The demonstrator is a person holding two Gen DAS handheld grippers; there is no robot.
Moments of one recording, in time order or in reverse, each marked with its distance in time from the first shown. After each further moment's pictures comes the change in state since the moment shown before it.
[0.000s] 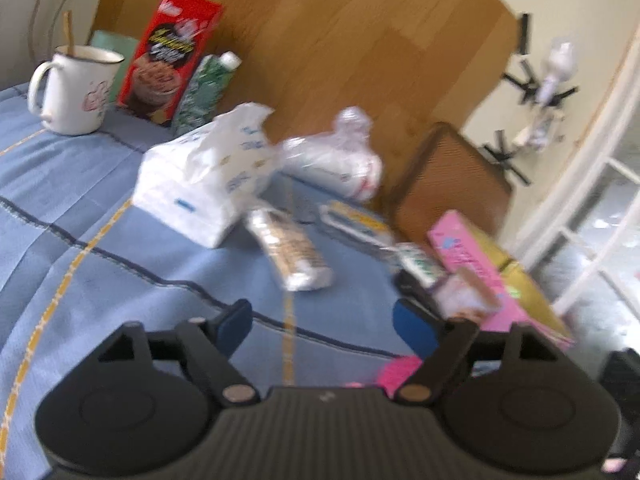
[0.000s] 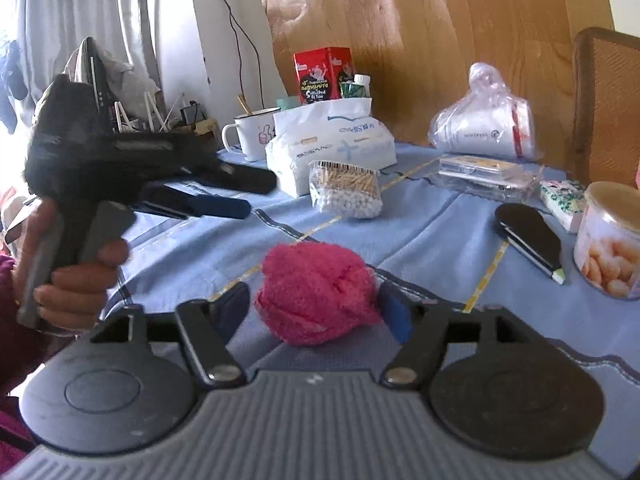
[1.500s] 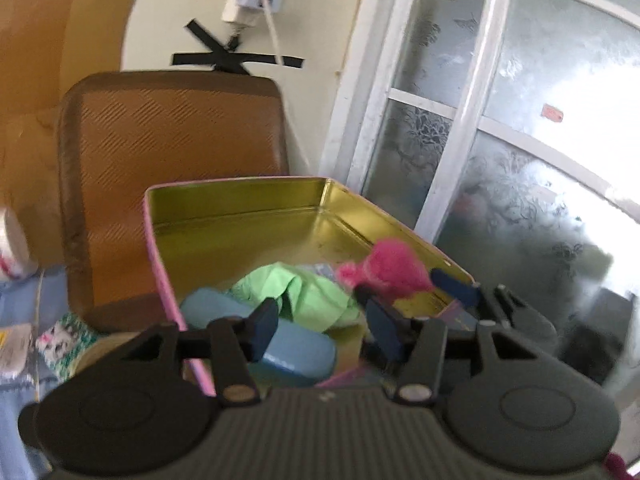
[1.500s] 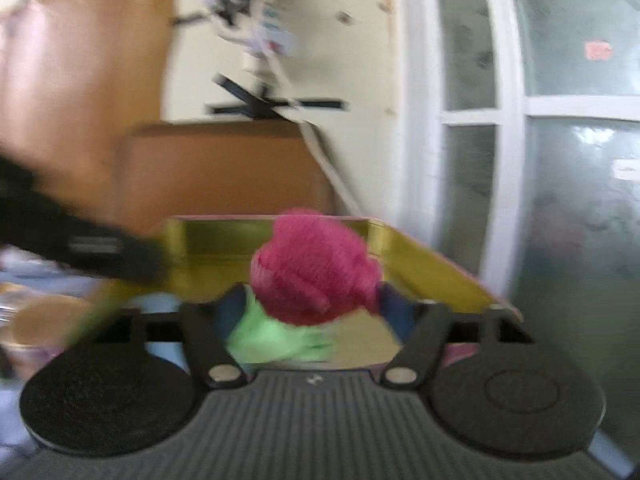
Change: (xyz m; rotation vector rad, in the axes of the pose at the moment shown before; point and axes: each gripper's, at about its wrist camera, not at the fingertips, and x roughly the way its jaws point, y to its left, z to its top) left arm 0.209 -0.324 -0.011 0.526 0.207 -0.270; right arm -0.139 -0.197 -0.010 0.194 -0.317 -1.064
